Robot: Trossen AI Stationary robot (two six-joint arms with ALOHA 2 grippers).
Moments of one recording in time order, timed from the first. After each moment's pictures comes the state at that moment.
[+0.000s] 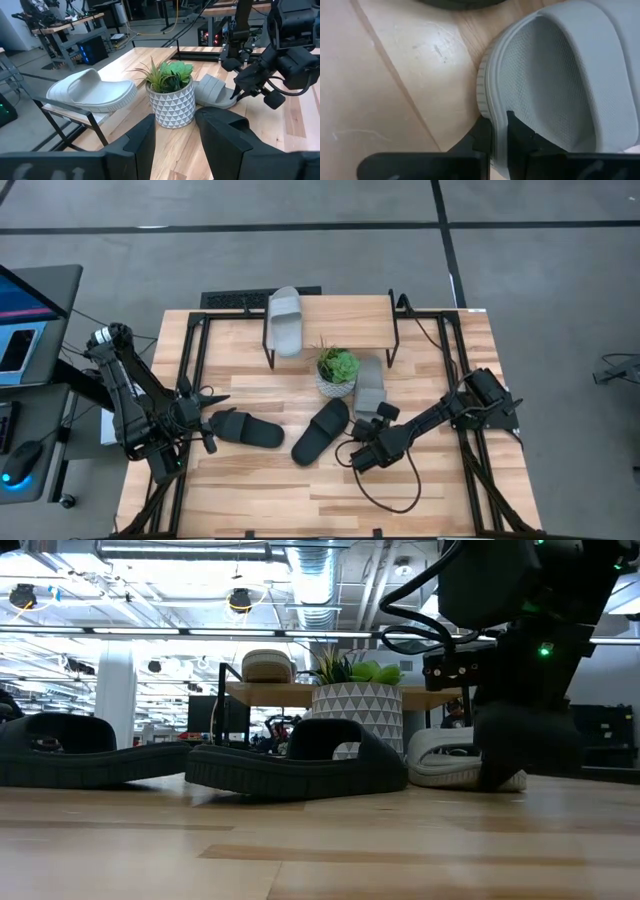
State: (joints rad) left arm -1.05 1.13 0.98 -1.45 -1.33 -1.48; right arm 0.47 1.99 1.13 -0.89 0.44 0.88
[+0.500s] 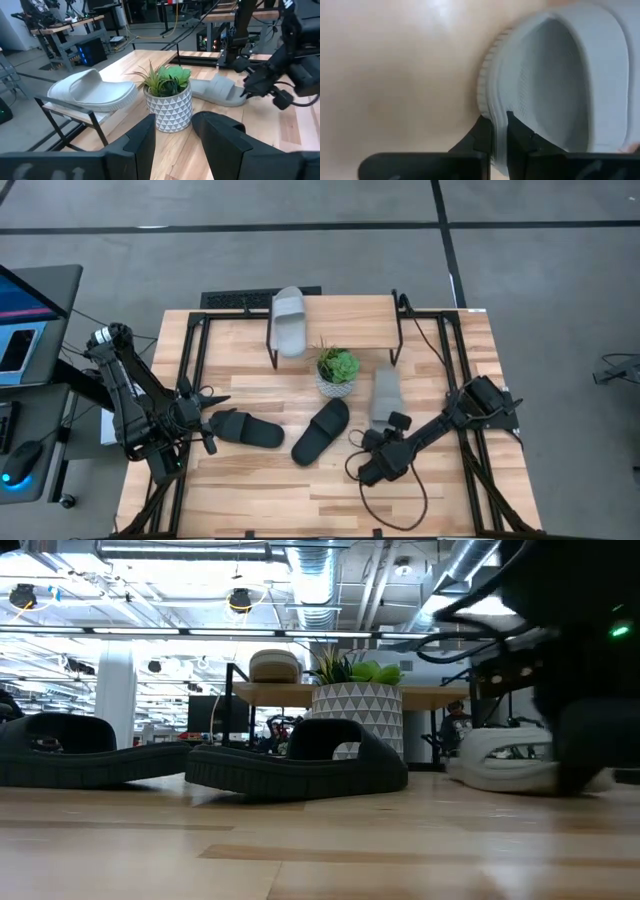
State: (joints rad) left arm -1.05 1.13 0.98 -1.42 -1.35 -1.48; right arm 0.59 2.00 1.22 -1.13 0.29 0.96
